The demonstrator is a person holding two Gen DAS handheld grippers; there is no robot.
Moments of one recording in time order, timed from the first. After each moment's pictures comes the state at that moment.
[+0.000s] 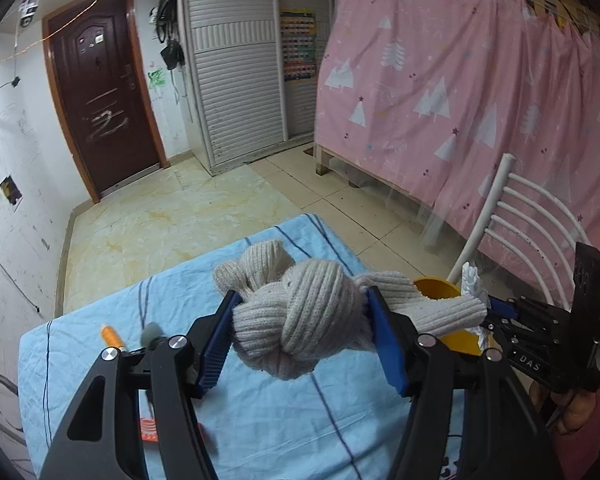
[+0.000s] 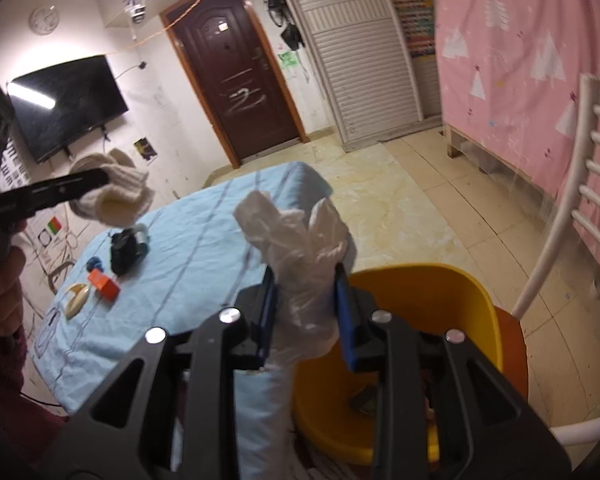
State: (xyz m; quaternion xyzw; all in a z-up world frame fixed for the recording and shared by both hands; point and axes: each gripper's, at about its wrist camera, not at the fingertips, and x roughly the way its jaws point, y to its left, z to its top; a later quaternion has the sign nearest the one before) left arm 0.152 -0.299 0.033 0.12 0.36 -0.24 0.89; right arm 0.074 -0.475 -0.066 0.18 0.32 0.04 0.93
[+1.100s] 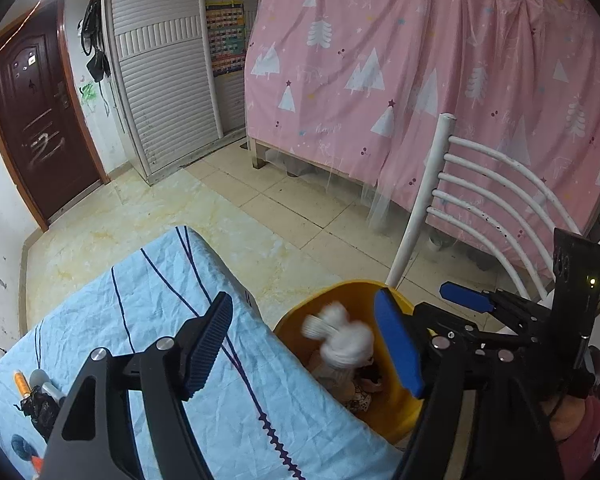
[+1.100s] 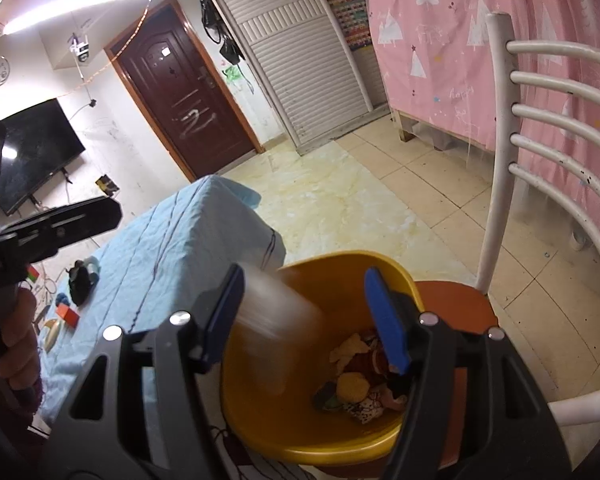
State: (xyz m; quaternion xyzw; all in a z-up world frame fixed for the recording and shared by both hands) left arm 0.147 -0.416 -0.014 0.15 0.37 -0.33 0.86; right arm 0.055 -0.546 -0.095 0.24 0.31 -0.03 0.92
